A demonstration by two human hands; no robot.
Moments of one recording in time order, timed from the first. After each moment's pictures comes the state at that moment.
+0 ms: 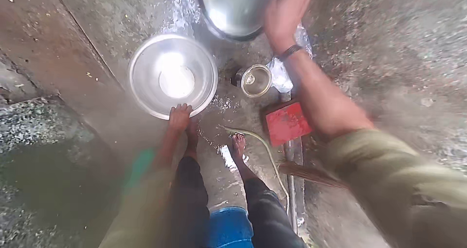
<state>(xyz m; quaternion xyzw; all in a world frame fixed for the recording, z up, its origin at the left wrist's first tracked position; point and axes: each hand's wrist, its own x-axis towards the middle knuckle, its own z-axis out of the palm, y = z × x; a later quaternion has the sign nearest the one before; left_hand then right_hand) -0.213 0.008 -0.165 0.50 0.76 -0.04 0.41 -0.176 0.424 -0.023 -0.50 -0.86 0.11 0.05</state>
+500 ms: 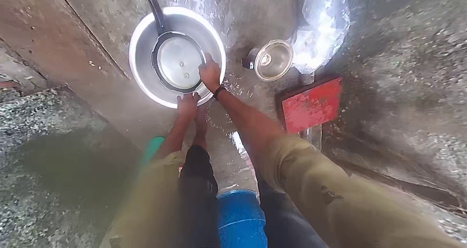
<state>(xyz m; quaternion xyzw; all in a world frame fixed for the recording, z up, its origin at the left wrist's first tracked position) -0.197 0.005 -0.201 0.47 0.75 -0.15 0.45 -0.175 0.177 -0.197 -0.57 -0.66 0.47 -0.13</state>
